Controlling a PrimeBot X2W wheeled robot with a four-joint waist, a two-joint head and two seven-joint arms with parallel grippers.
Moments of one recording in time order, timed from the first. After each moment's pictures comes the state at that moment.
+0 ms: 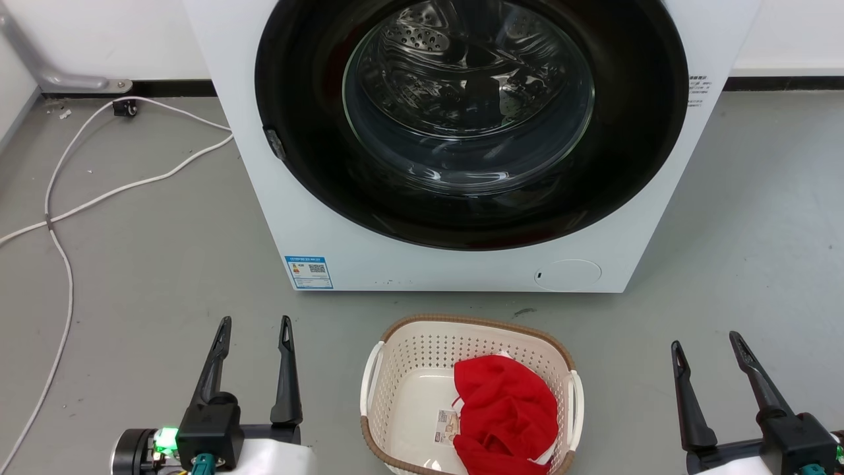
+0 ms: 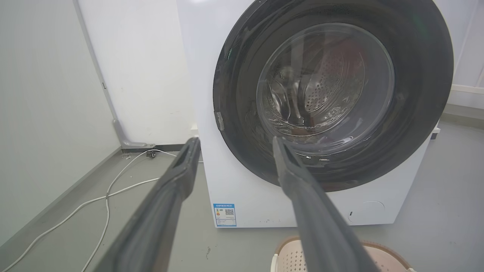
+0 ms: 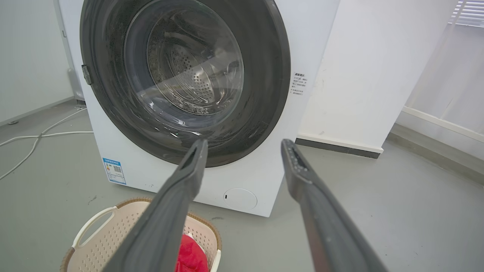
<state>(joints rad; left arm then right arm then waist) 0.07 0.05 -0.09 -0.03 -0.01 0.07 -0.26 0.14 -0.05 -0.07 -0.03 -0.10 0.13 -0.26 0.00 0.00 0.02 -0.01</state>
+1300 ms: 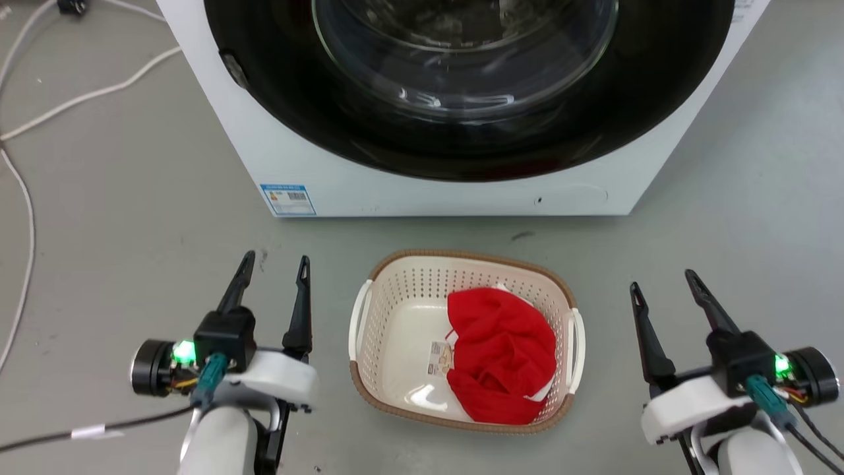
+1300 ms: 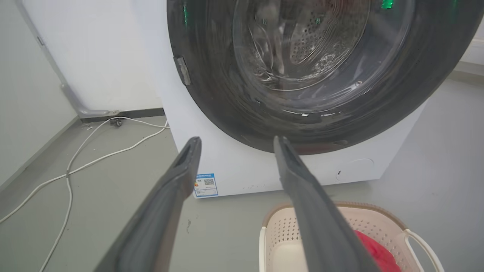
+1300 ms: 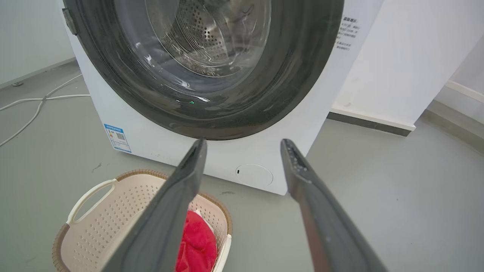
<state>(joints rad) -0.20 0.07 -0.07 0.26 -0.02 -0.04 -0.26 -0.10 -0.05 -0.02 0.19 -0.14 0.13 -0.26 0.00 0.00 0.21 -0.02</state>
